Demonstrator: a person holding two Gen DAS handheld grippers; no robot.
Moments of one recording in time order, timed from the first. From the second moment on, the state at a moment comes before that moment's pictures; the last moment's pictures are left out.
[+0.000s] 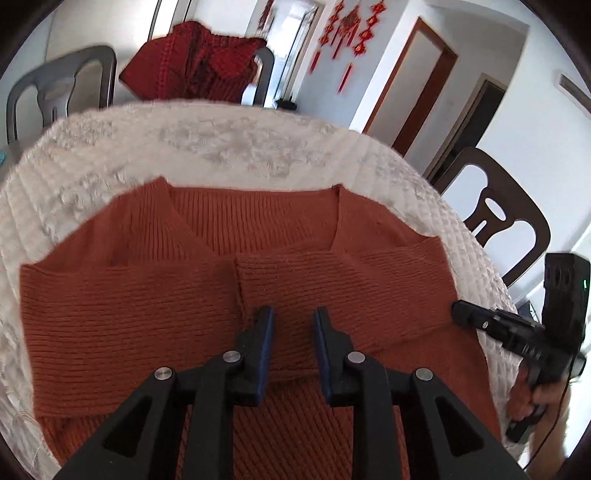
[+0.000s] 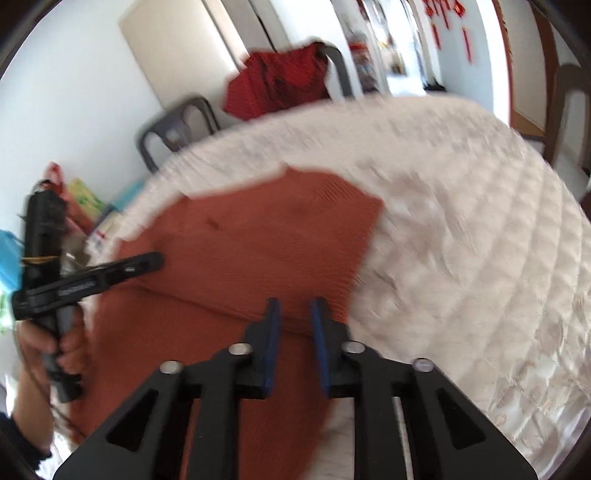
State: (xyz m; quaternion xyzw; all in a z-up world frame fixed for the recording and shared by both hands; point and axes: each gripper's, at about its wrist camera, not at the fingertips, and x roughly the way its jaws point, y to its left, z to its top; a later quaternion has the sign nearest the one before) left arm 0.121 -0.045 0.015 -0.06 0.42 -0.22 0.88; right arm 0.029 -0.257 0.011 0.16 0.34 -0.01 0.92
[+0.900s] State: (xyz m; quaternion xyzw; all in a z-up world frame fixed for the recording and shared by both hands) left arm 0.108 -0.037 0.026 -0.04 0.42 -0.18 0.89; right arm 0.035 -0.254 0.035 0.12 0.33 -0.01 0.93
